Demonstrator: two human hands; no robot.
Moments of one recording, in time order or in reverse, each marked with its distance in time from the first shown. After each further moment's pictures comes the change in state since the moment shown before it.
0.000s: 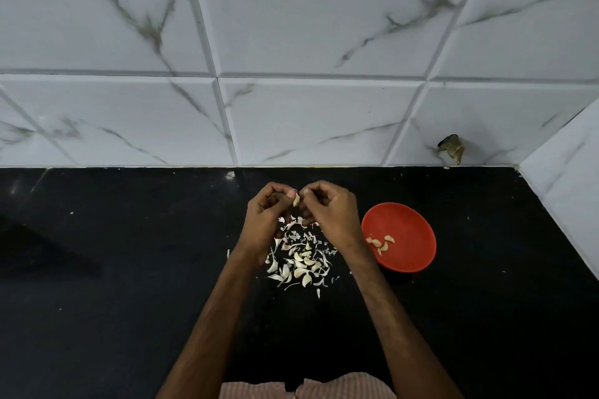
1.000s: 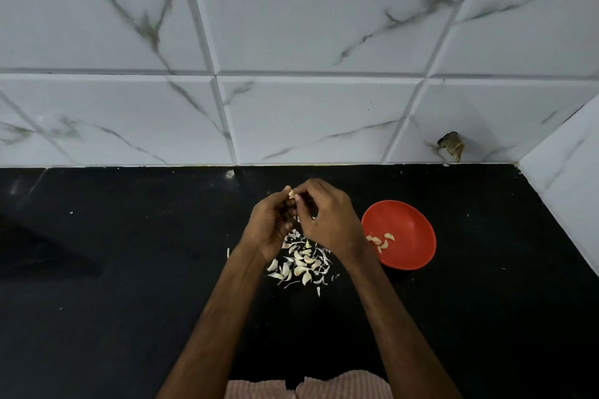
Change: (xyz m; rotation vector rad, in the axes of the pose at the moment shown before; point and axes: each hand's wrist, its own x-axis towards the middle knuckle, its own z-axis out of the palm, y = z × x) left_hand 0.006 0.005 0.012 -0.394 0.016 -0.321; right_hand -0.004 -0.009 -0.001 -0.543 -0.022 -0.556
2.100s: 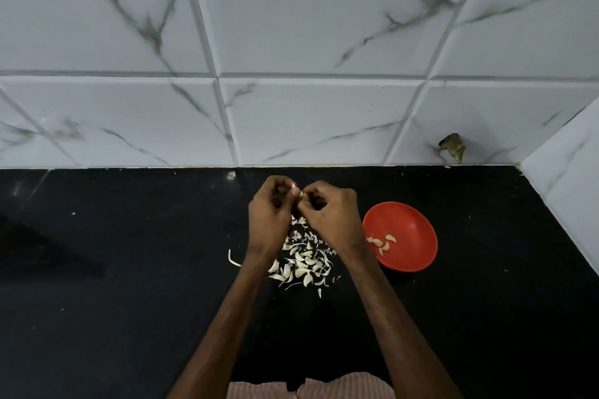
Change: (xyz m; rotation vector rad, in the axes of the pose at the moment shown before) left_hand -0.006 -0.004 0.003 0.599 0.143 0.599; right_hand 0.001 0.005 0.005 0.148 0.066 0.275
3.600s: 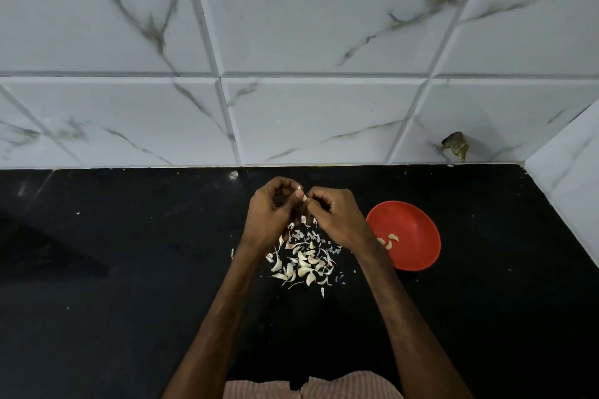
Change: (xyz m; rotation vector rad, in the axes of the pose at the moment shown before) left_hand 0.007 0.001 -0.015 0.007 -0.183 -0.056; right_hand 0.001 0.013 -0.008 0.195 -0.313 0.157
